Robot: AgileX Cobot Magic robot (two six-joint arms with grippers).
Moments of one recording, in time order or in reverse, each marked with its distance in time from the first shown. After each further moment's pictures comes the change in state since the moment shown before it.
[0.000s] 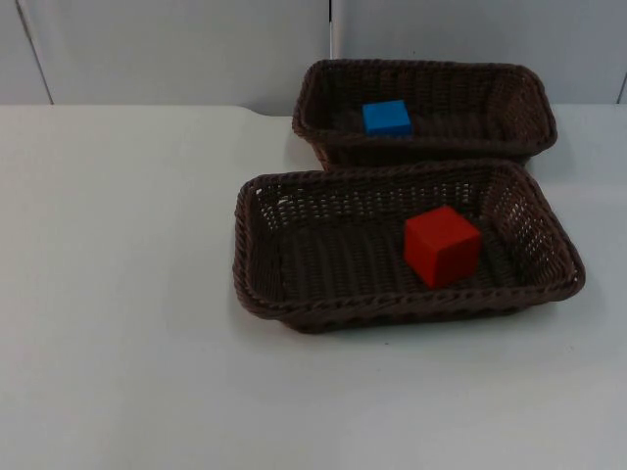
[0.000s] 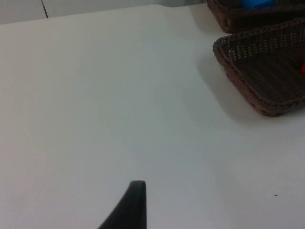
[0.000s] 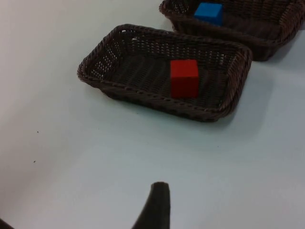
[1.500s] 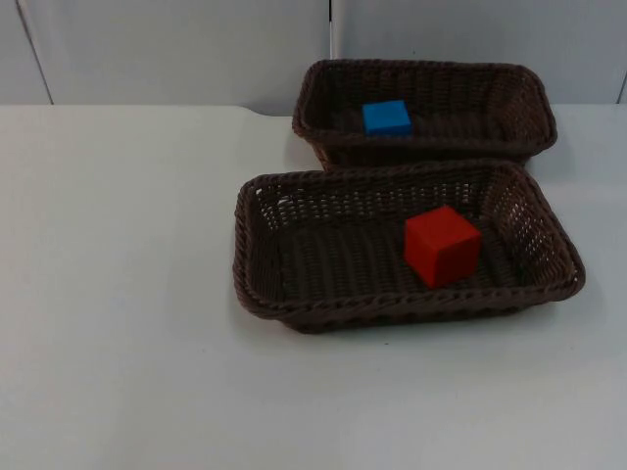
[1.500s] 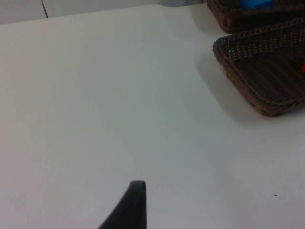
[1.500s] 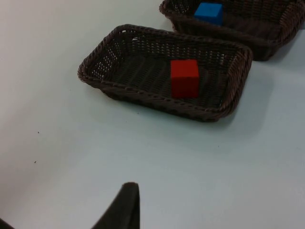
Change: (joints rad) right arm 0.000 0.000 0.000 0.000 0.000 0.004; left arm 0.000 0.000 0.000 0.000 0.000 0.000
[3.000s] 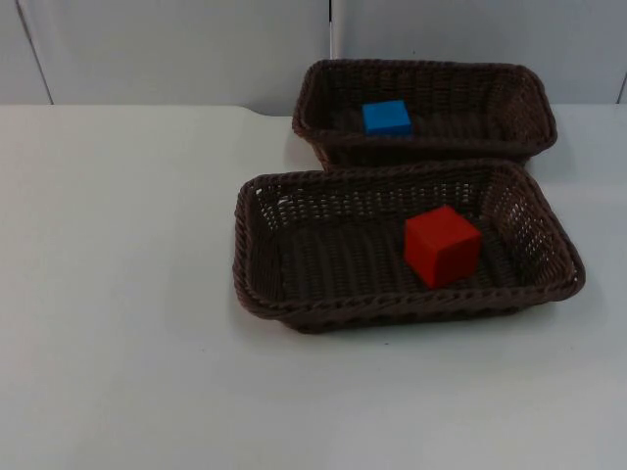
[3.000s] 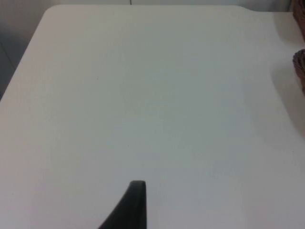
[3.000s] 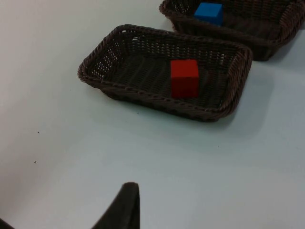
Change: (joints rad) right arm 0.000 0.000 0.000 0.000 0.000 0.000; left arm 0.279 0.000 0.000 0.000 0.000 0.000
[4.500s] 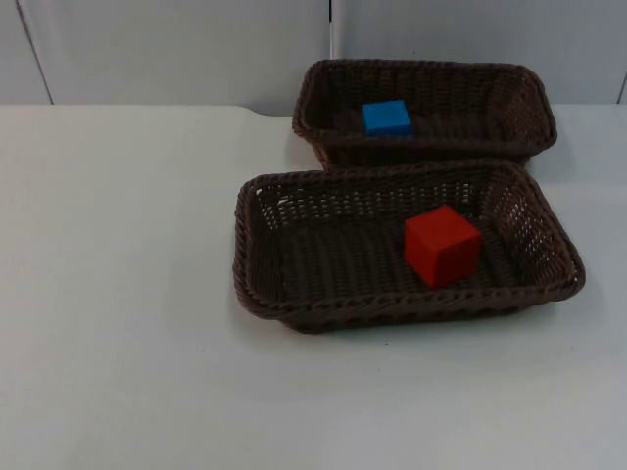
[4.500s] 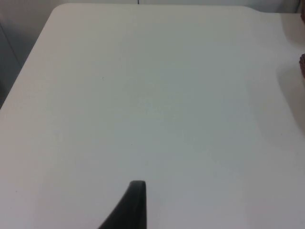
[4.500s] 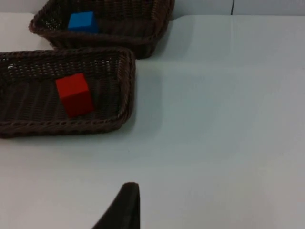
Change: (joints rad) right arm -0.422 0.000 0.000 0.000 0.000 0.000; left arm 0.016 0.000 0.000 0.000 0.000 0.000
